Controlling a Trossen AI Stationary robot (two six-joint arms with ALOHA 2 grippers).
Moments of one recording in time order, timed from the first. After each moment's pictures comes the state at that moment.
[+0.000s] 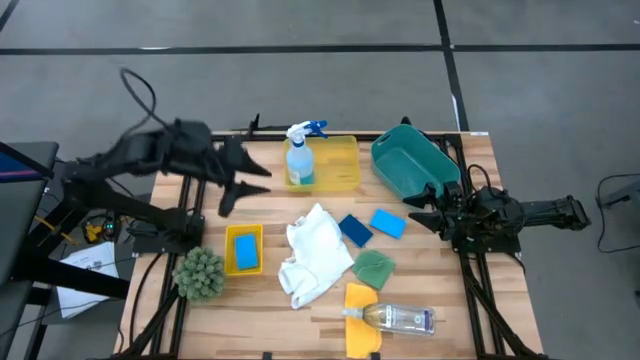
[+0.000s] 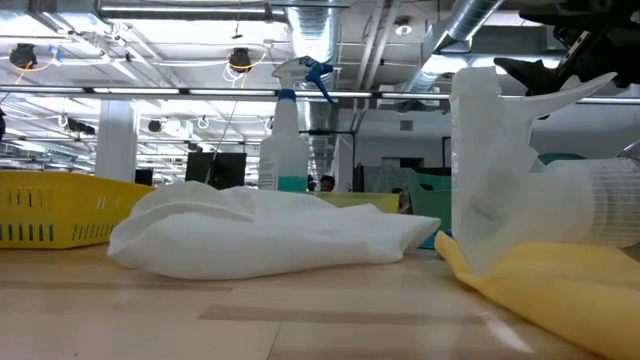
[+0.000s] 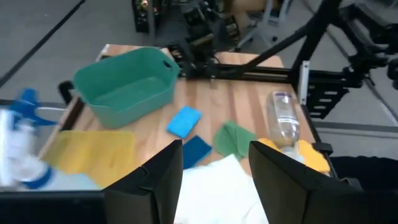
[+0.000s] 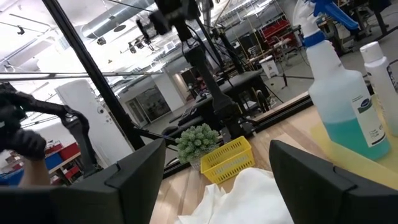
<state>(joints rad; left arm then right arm) 0.05 1.11 1.50 -0.83 0.05 -0.03 0.06 0.12 0.07 0.22 0.08 0.50</state>
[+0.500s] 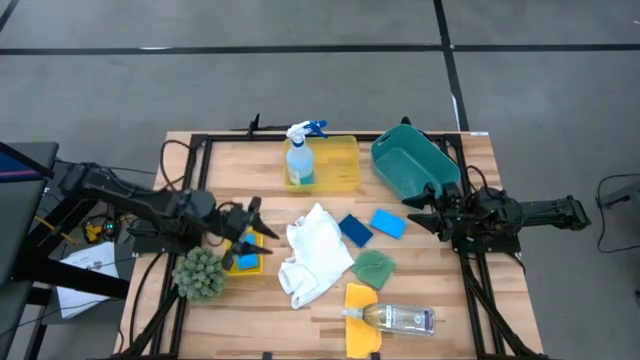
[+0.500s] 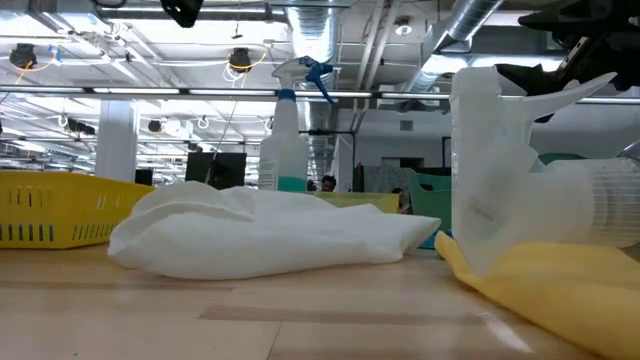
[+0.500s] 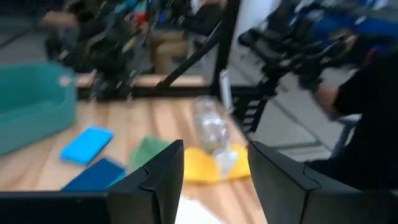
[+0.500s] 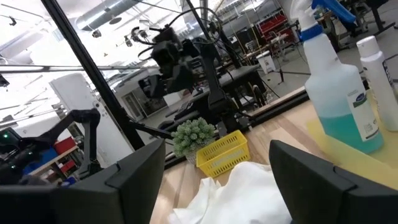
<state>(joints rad) -0.26 0.87 0.61 0.13 0.06 -0.11 0.06 0.12 0.07 0.18 0.08 0.49</state>
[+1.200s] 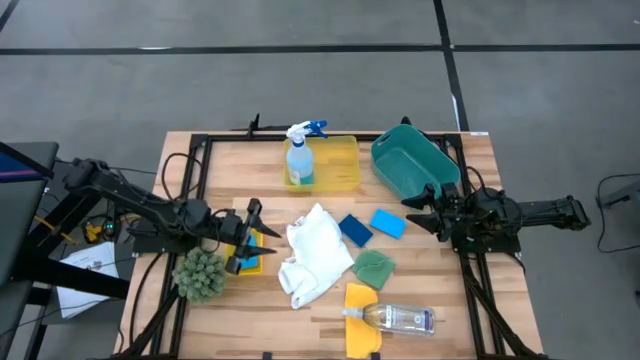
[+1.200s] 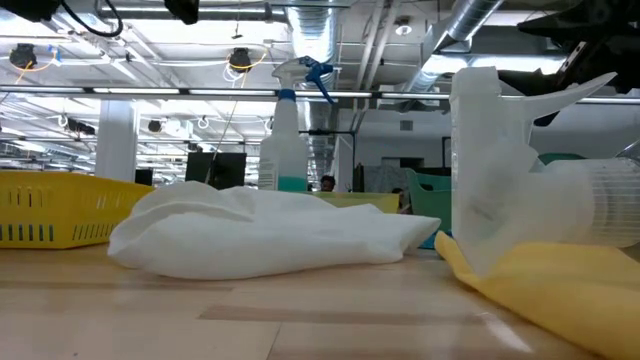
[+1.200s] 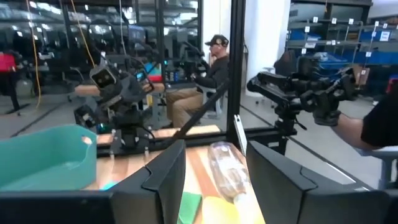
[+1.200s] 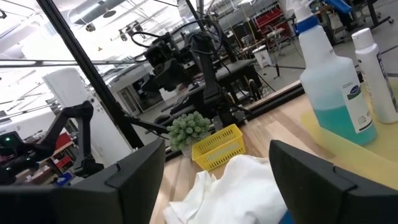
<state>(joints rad) -0.34 0.93 0.44 0.59 -0.10 0.02 0.06 0.12 0.07 0.16 0.08 0.49</state>
